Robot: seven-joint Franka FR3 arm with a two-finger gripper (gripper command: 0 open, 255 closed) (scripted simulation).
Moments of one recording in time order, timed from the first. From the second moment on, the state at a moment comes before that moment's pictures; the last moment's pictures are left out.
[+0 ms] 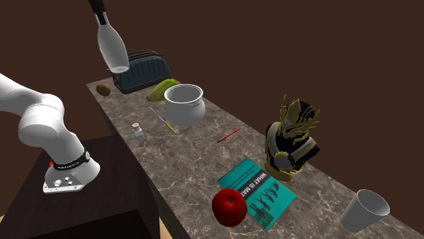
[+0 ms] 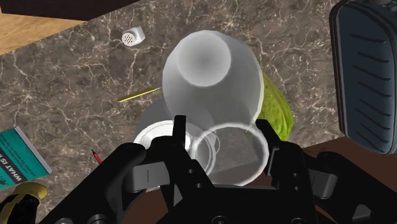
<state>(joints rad) 0.21 -0.48 0.45 -1.65 0.18 1.26 0.66</state>
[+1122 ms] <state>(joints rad) 0.25 -0.61 0.47 -1.98 0.23 1.47 0.66</state>
